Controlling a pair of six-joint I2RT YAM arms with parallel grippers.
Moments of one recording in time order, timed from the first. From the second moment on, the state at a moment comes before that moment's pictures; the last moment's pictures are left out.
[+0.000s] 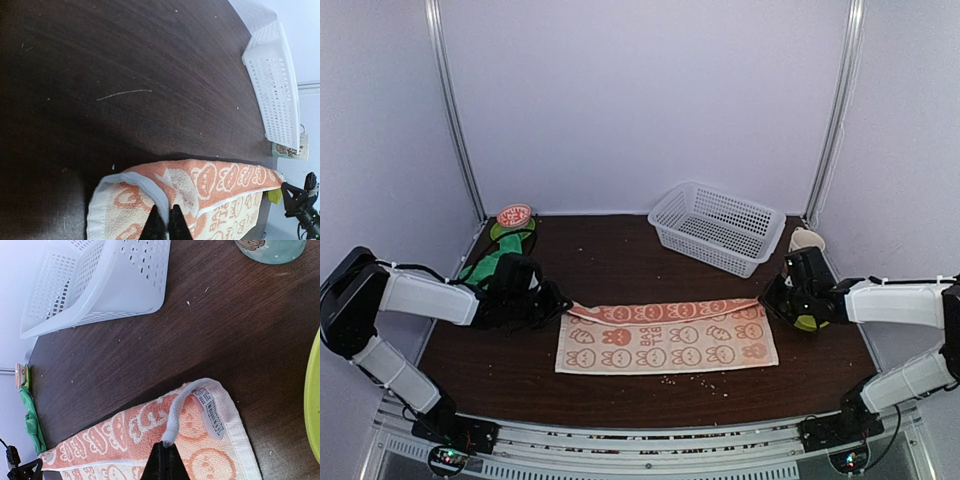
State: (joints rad) left arm -0.57 1.50 0.60 0.23 0.11 -1.04; right arm 0.43 1.29 0.56 -0.04 0.06 1.02
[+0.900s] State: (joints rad) left arm -0.60 1.25 0.41 0.18 0.16 -0.97; right arm 0.53 0.96 0.42 -0.12 0.09 0.98
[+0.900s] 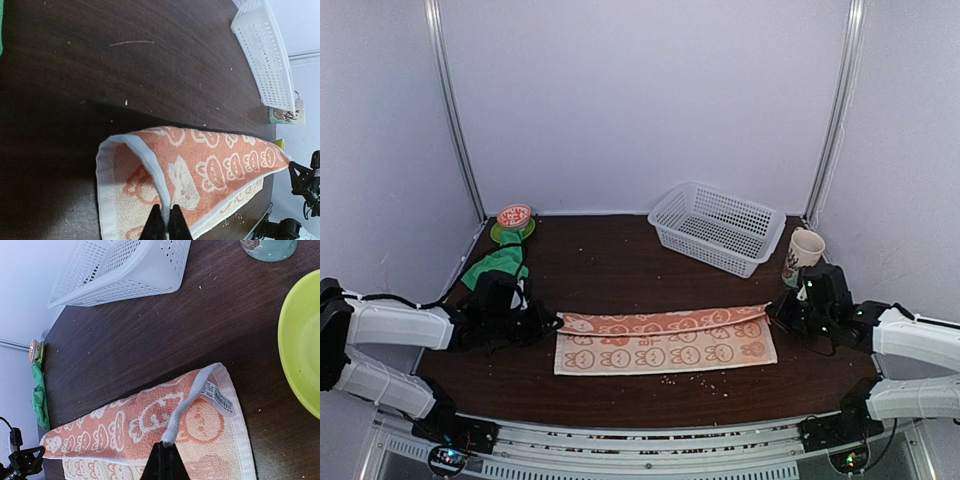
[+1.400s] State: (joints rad) left arm -0.61 1.19 0.46 0.15 0.21 -1.00; right arm 0.53 0.93 0.54 -0.15 0.10 0.98
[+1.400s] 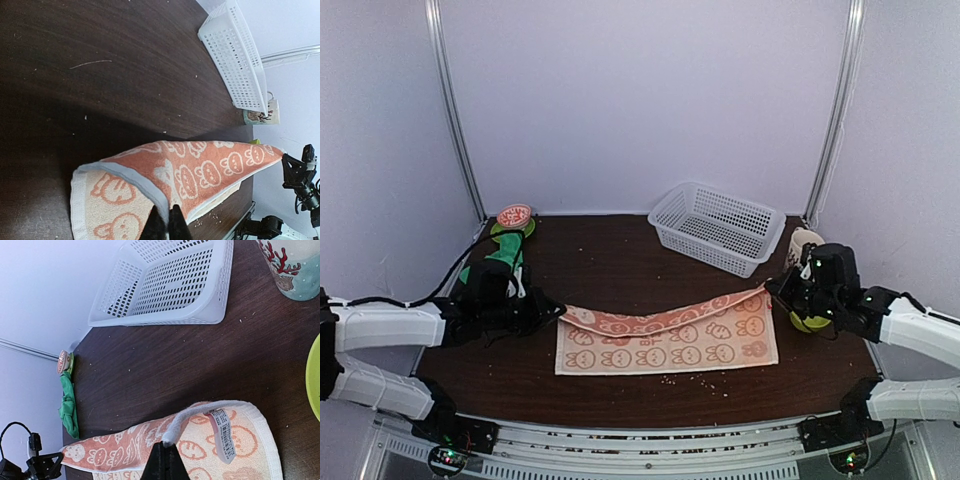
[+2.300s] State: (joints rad) left arm -0.65 1.13 0.28 0.19 0.22 -1.01; right arm 0.53 0.71 0.25 -0.23 0.08 1.00
